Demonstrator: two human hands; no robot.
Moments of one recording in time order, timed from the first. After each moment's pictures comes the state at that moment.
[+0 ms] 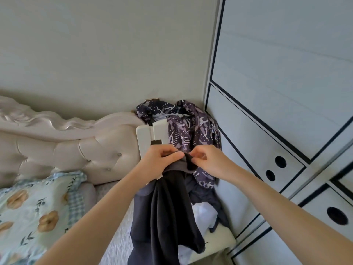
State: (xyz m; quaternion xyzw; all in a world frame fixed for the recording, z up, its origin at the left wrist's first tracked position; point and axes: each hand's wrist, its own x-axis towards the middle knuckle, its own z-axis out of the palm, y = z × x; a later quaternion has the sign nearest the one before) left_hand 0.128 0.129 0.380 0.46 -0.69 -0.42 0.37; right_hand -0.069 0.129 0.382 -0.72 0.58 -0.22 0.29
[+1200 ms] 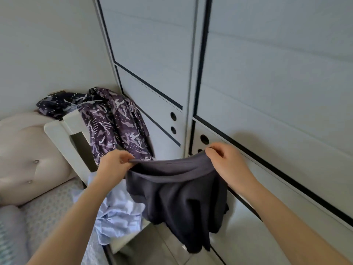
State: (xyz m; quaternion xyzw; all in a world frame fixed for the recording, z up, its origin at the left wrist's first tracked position) left_hand -0.020 0.245 0.333 0.55 -0.77 -0.23 0.22; right_hand -0.273 0.408 0.377 -0.49 0.72 -0.44 0.22
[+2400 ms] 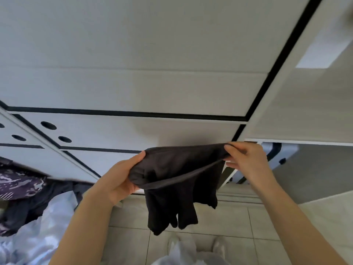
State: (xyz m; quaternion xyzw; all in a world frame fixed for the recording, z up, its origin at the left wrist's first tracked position) left_hand -0.221 0.496 0.312 0.32 -0.51 -0.79 -0.14; right_hand -0.318 0.784 0.320 0.04 0.79 -0.61 0.10
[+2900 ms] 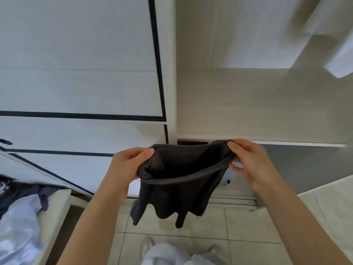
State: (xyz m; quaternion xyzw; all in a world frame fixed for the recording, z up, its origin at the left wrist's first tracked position) left_hand -0.280 0.706 0.325 0.27 -0.68 -0.68 0.00; right_hand -0.368 0.972 0.324 0.14 0.69 -0.69 0.16
